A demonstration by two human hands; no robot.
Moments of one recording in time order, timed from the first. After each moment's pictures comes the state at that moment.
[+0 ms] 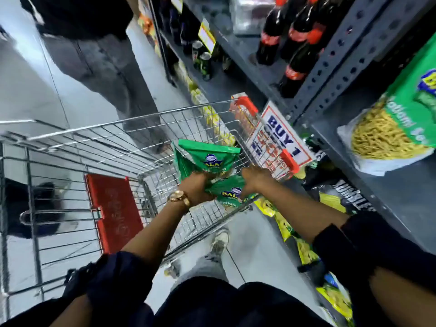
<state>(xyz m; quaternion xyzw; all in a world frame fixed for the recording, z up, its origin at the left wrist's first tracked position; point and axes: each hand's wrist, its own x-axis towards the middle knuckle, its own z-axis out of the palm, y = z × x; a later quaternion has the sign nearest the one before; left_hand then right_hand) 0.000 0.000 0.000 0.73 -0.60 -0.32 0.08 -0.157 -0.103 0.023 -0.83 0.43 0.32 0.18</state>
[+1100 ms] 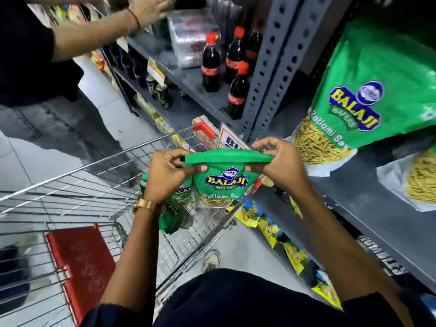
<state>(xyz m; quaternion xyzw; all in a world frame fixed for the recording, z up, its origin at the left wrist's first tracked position) -0.020 -0.066 0.127 0.63 -0.45 -0.41 0.47 -0.254 -0.135 0.152 -0.65 0.62 -0.24 0.37</state>
